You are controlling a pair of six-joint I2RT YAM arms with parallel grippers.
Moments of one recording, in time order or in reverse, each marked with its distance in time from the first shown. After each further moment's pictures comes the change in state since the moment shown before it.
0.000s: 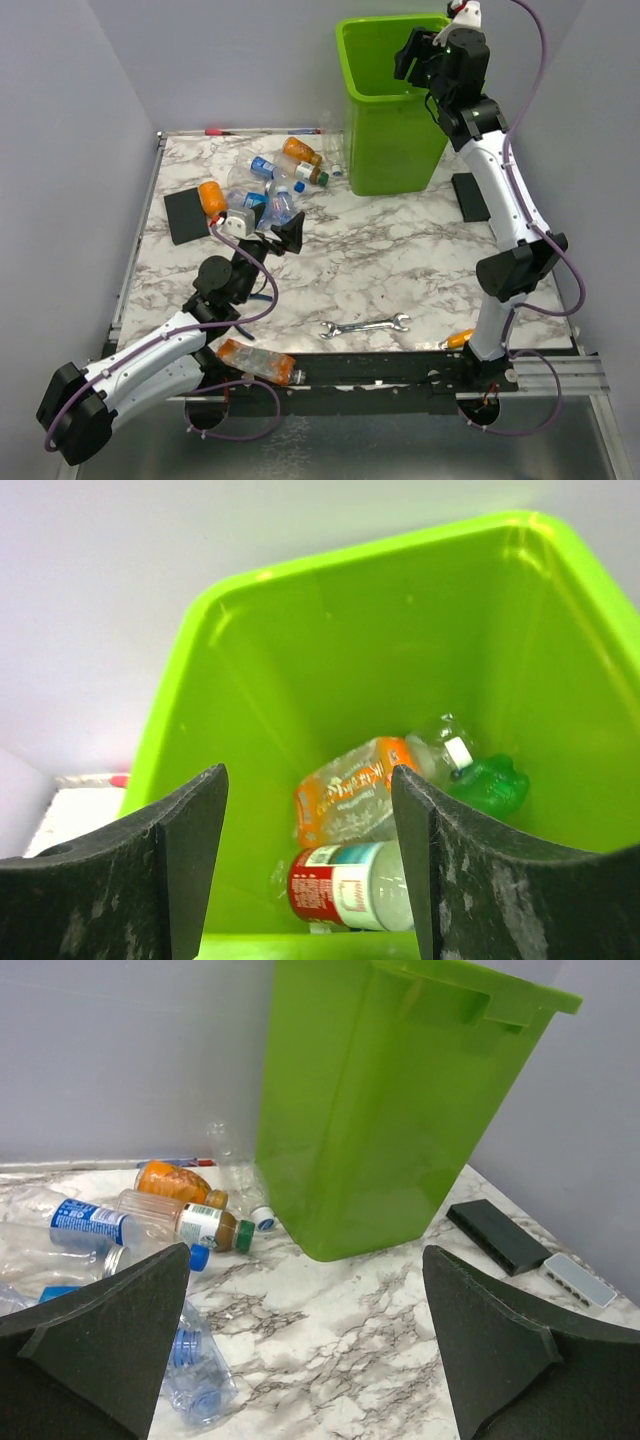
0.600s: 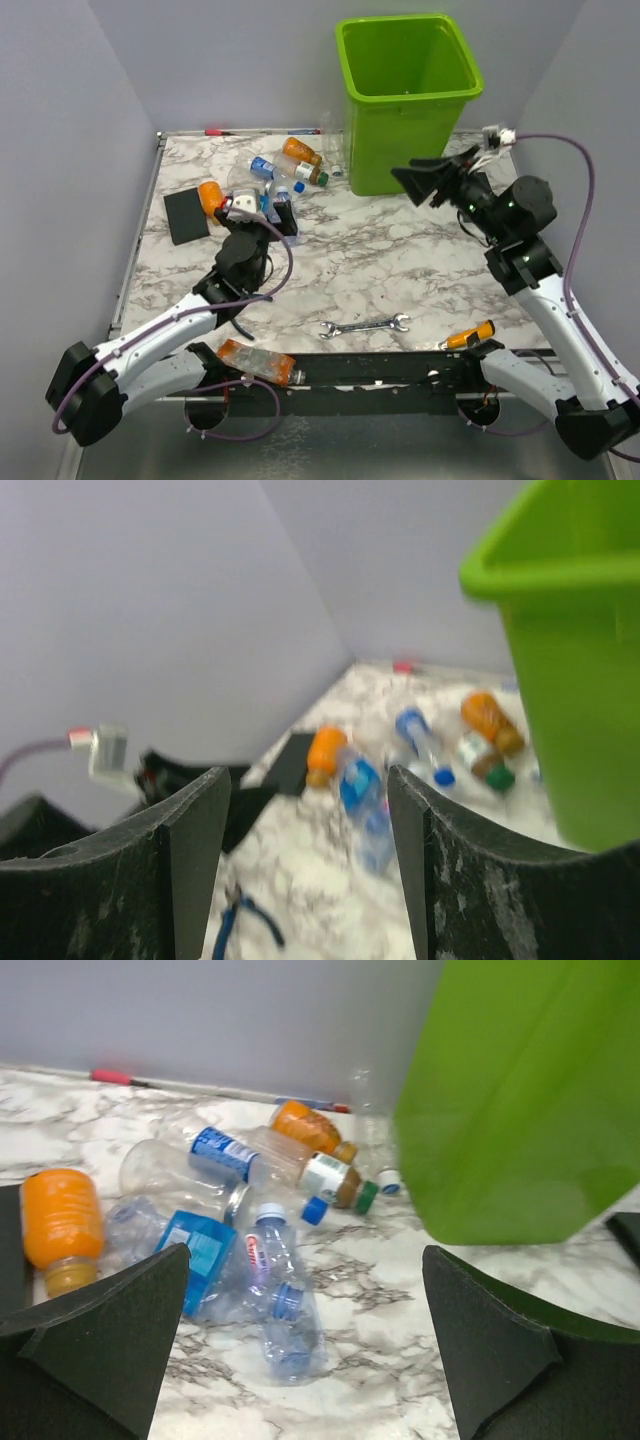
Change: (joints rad) left arm 0.000 0.096 0.088 -0.154 -0.286 -0.012; right arm 0.059 -0.917 -1.072 0.460 -0.517 0.238
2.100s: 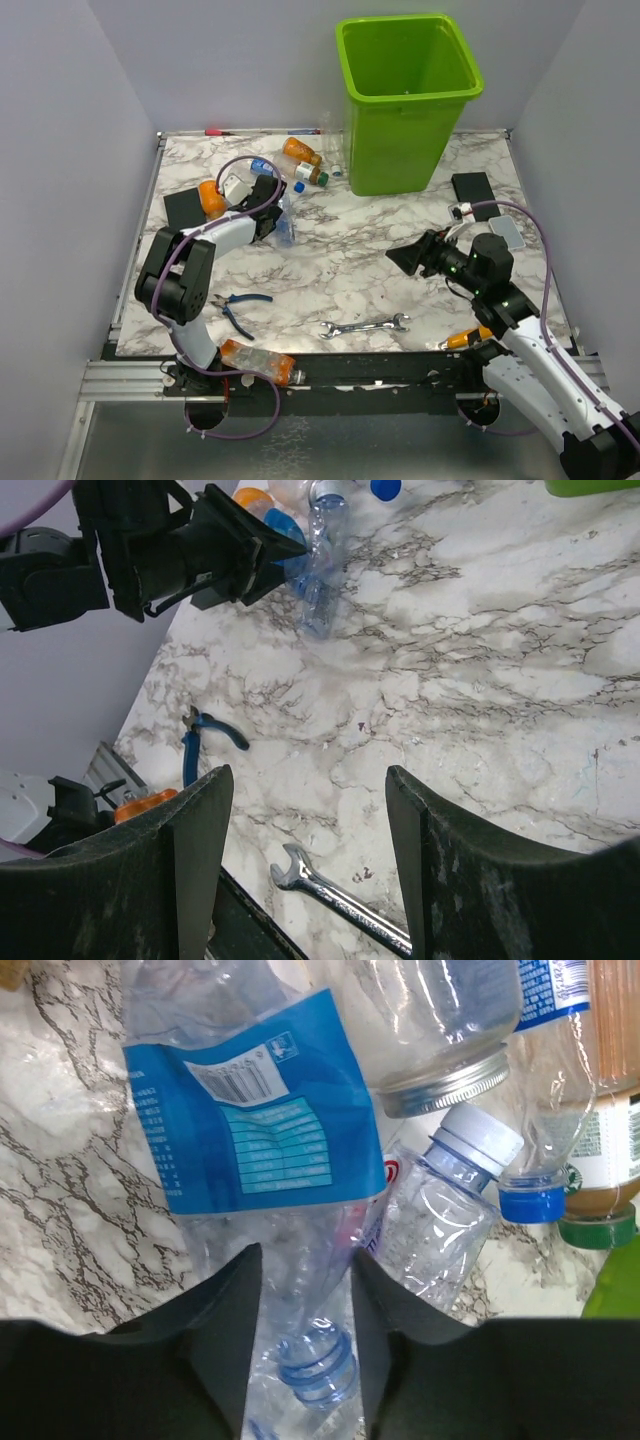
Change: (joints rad) left arm 0.373 0.857 0.547 -0.680 0.157 -0.977; right arm 0.000 -0.326 -0.650 -0.149 -0.037 0.097
